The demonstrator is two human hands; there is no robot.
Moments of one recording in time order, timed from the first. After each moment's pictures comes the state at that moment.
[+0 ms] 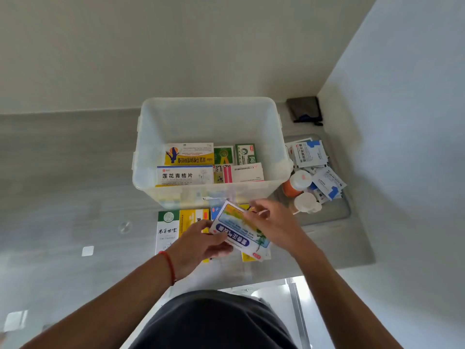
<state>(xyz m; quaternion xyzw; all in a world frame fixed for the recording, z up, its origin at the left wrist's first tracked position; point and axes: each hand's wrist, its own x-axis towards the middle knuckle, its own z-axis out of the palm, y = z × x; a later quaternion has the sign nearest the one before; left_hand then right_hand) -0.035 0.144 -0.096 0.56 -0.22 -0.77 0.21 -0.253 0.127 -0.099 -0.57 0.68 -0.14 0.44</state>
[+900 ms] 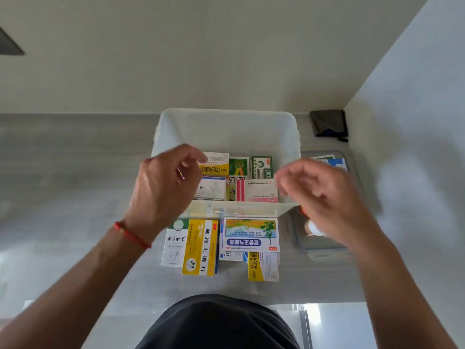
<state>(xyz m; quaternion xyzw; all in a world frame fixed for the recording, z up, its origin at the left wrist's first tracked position) -0.004 0.067 0.022 0.61 -0.69 -0.18 0.34 -0.274 0.078 0.034 -0.69 0.52 -0.30 0.39</state>
